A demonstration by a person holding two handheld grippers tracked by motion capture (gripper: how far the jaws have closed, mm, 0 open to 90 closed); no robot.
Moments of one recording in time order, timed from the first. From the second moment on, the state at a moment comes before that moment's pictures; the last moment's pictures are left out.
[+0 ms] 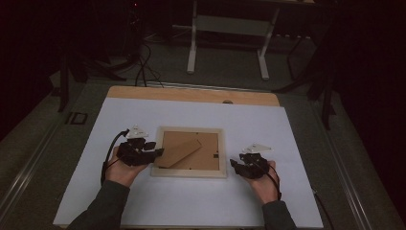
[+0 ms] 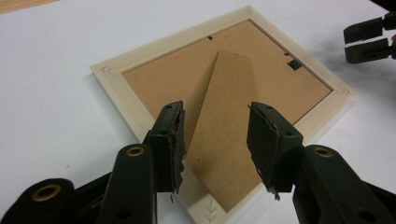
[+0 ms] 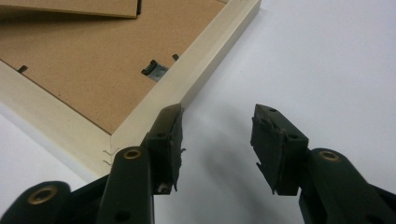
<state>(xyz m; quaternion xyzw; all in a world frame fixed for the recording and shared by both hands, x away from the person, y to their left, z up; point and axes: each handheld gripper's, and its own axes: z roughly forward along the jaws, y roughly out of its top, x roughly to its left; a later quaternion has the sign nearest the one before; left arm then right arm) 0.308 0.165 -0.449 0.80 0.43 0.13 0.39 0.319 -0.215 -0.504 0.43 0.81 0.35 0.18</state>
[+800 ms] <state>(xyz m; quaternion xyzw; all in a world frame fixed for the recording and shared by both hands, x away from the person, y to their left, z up) 0.349 0.125 -0.464 0.84 0.41 0.09 0.34 0.318 -0.218 -0.504 0.43 0.82 0.35 0.17</state>
